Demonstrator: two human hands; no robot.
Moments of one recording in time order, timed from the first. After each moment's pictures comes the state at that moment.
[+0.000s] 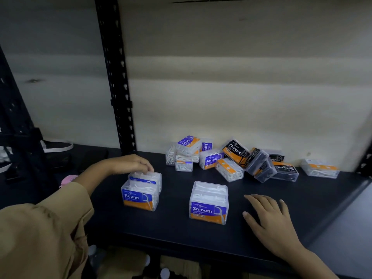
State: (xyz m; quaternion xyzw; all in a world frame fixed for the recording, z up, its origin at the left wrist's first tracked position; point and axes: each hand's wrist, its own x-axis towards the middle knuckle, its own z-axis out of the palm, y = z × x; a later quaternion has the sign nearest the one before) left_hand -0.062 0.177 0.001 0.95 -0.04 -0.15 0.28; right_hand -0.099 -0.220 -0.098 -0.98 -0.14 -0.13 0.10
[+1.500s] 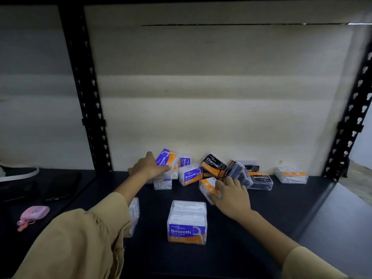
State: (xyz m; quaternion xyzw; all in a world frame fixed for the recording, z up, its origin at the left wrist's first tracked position) left_hand 0.014 0.069 0.002 0.96 0.16 0.07 0.24; right_hand -0.021 -0.182 -0.056 -0.98 -0.09 -0.13 0.09
